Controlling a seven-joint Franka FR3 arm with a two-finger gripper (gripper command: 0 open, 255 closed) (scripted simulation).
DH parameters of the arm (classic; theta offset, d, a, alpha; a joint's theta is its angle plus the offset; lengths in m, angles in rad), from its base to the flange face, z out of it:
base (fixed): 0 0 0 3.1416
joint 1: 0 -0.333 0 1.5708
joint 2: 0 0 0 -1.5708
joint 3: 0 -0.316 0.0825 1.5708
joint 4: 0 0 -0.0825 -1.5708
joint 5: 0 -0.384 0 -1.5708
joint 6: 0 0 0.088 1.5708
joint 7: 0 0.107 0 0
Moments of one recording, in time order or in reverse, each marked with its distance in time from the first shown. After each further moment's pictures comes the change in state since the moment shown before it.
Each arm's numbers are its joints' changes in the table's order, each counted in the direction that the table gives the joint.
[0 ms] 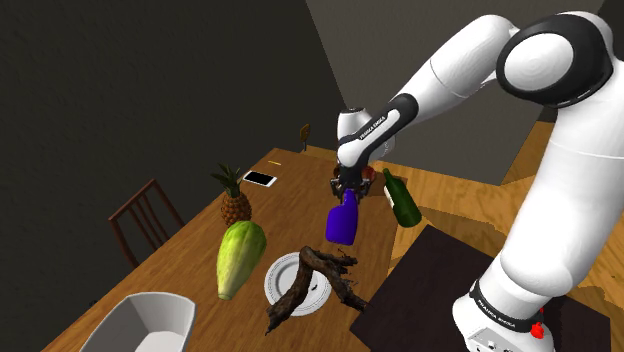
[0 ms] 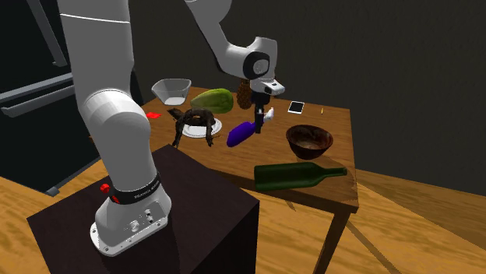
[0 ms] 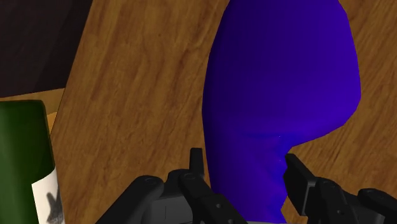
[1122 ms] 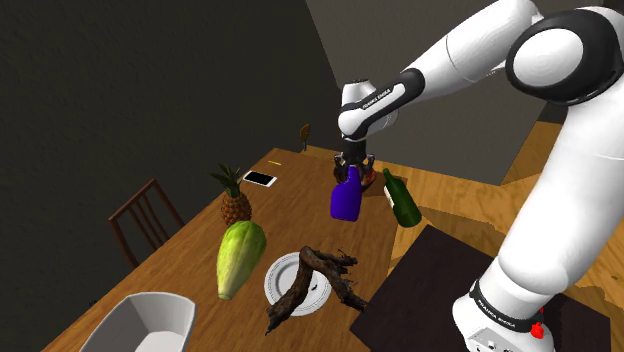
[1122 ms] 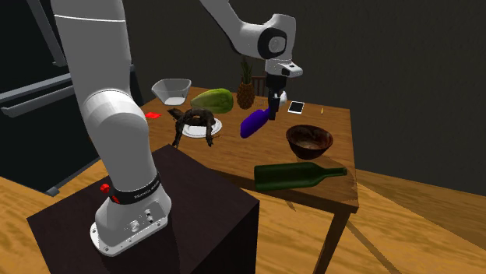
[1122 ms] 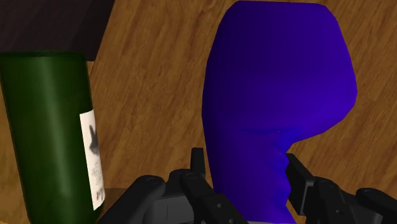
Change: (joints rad) arm 0.044 -0.043 0.035 -0.152 -0.006 -0.195 -0.086
